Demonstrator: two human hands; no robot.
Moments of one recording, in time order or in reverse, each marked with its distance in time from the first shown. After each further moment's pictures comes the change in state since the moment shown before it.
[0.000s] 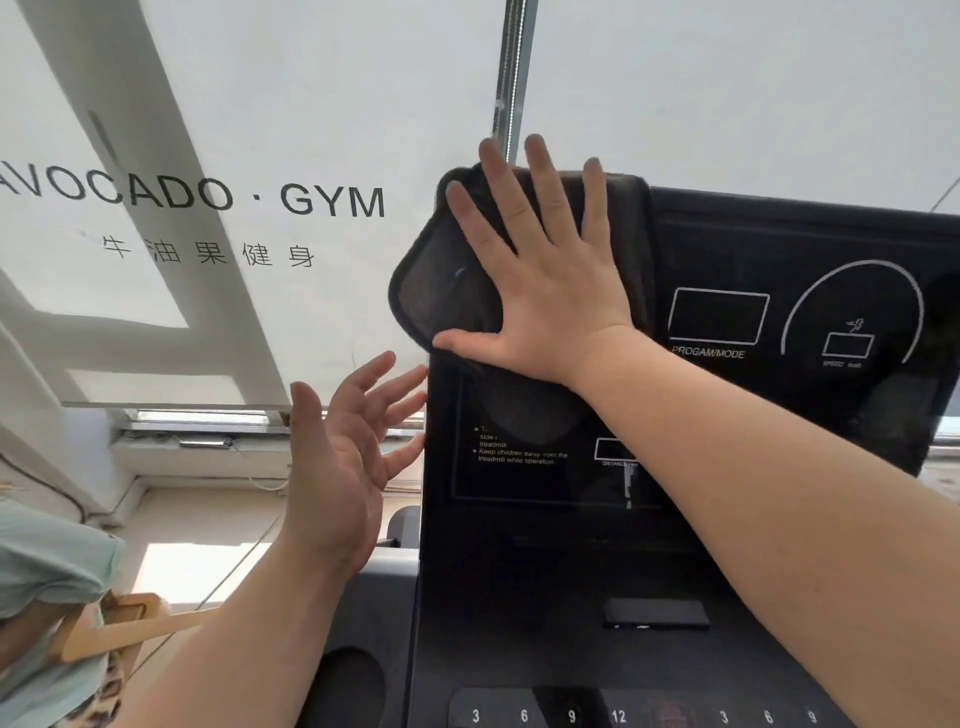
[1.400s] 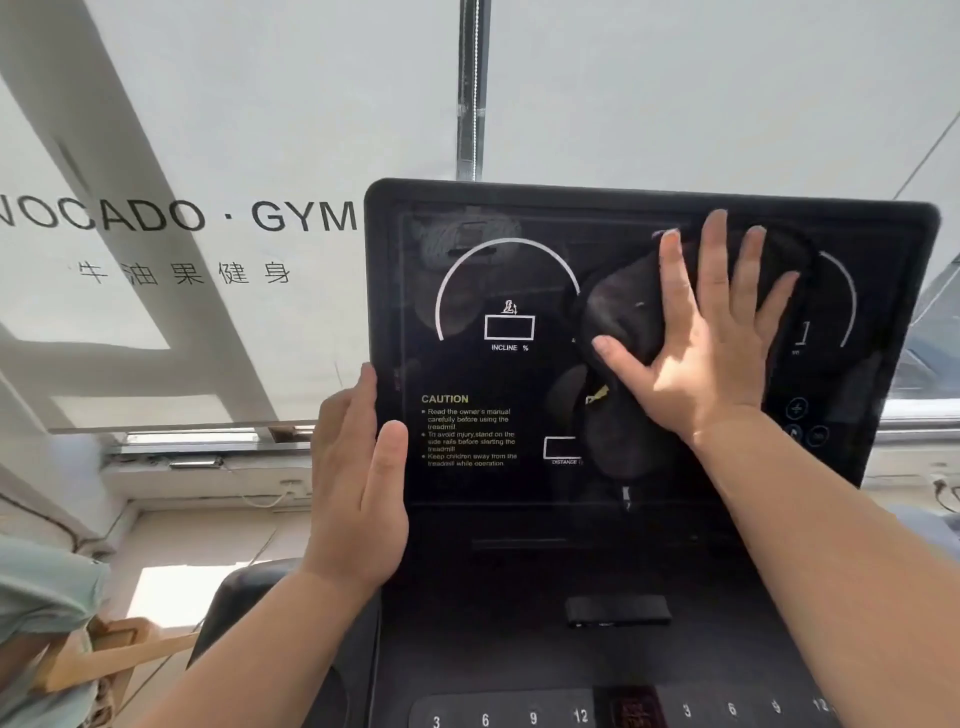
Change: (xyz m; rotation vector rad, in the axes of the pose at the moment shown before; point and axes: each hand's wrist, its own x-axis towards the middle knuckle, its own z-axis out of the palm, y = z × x) left_hand -0.018 -0.023 0.044 0.831 0.129 0.446; right_hand -0.131 0.105 0.042 0.139 -0.018 0.535
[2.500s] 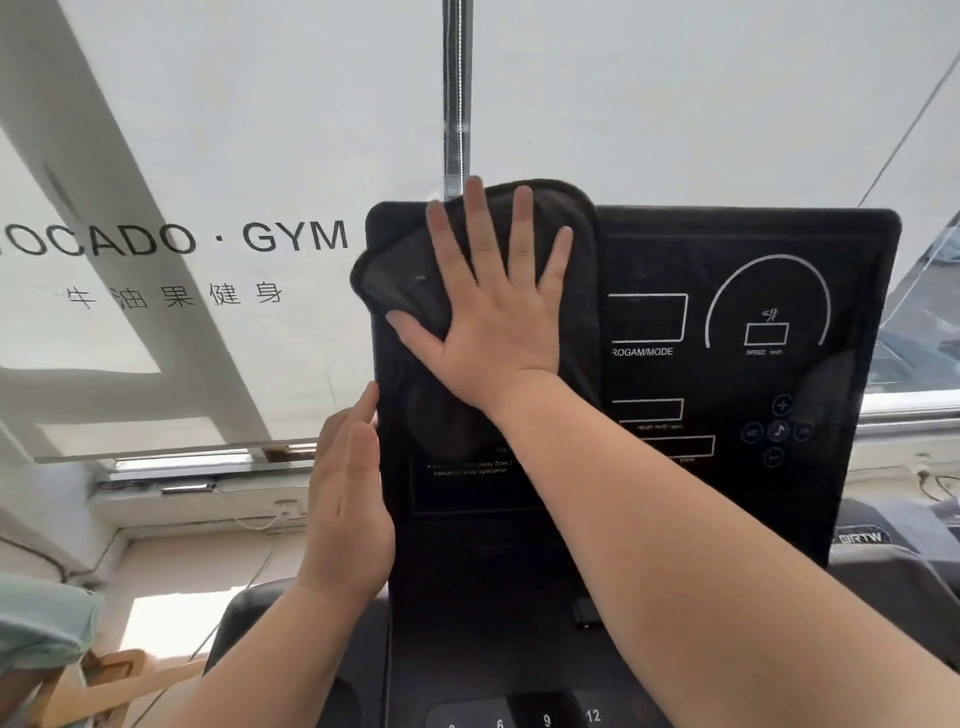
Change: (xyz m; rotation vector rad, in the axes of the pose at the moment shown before) left_hand 0.003 -0.007 -0.008 -0.321 0.007 -0.178; right_hand 0.035 -0.165 -0.011 0.057 0.054 -0.157
